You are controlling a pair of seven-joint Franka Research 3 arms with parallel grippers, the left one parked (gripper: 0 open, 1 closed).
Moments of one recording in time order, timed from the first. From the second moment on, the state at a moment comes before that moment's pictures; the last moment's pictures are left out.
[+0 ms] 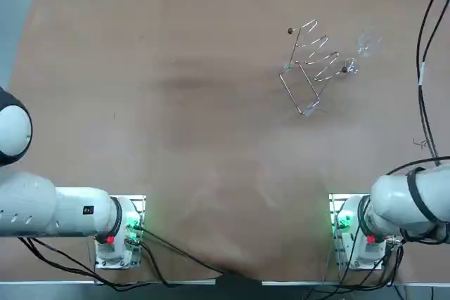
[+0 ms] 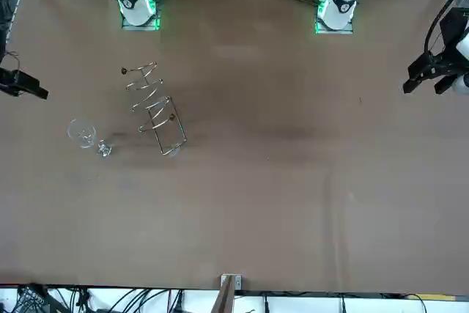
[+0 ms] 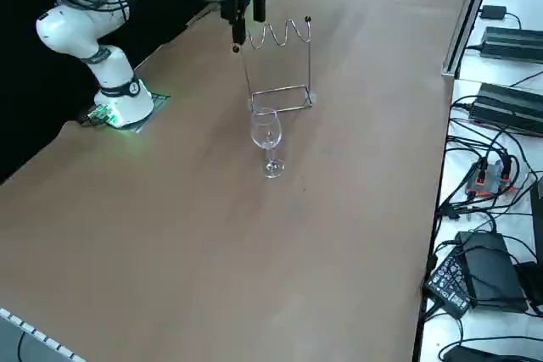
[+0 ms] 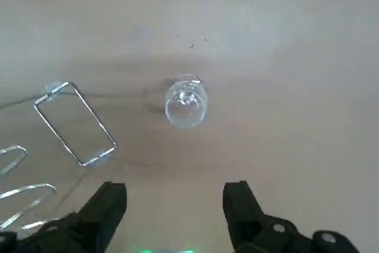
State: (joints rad) arm -0.31 0.19 0.19 -1.42 -0.05 1.47 -0.13
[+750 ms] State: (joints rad) arm -0.42 0.23 0.19 -1.53 0.05 1.69 -0.64
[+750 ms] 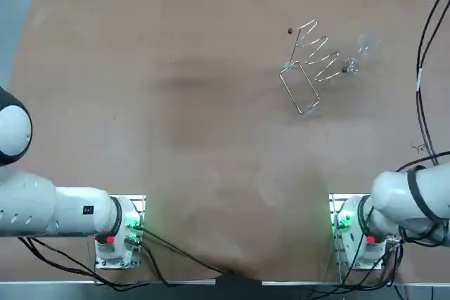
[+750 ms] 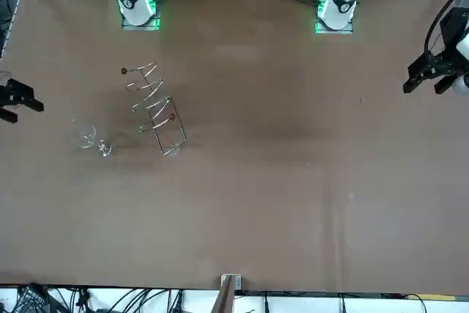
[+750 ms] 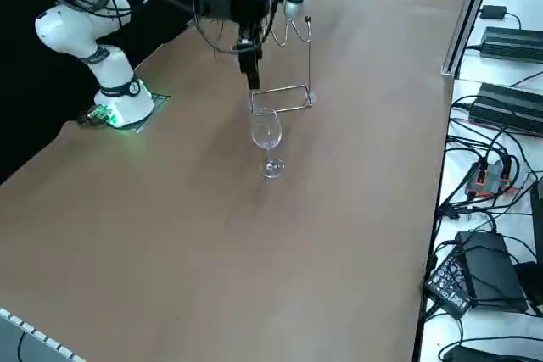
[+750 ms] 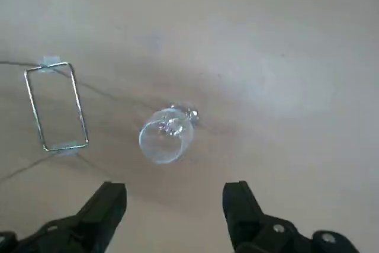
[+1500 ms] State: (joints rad) arm -0.59 0.39 0.19 -1.57 0.33 1.80 -1.48
